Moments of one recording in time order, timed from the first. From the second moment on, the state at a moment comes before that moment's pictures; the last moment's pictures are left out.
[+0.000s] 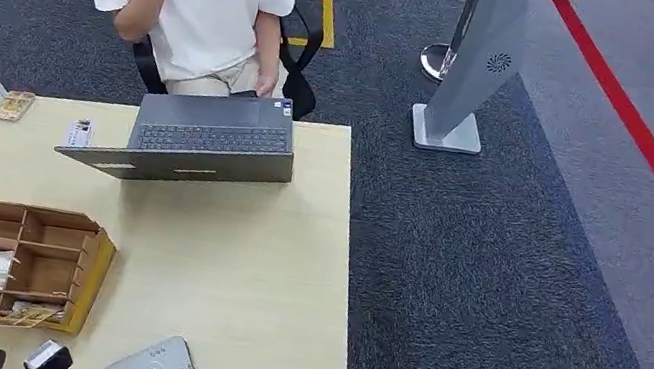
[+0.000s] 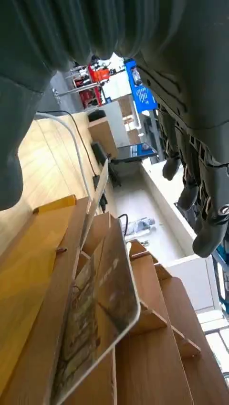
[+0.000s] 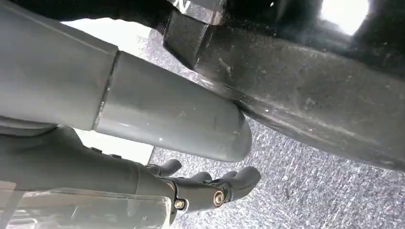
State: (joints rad) left arm 0.27 -0.18 0.41 -1.61 -1.55 0.26 -0.22; right arm 0.25 0.30 -0.42 -0.70 1.04 0.02 0.23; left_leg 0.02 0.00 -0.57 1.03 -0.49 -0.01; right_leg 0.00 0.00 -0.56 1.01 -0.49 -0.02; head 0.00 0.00
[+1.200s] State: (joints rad) left arm 0.24 -0.18 0.32 -1.50 -1.54 0.33 -0.25; right arm 0.23 0.30 -0.47 -0.65 1.10 0.00 0.19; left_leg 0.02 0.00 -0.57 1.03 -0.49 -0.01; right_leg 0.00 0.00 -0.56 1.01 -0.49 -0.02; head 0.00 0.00
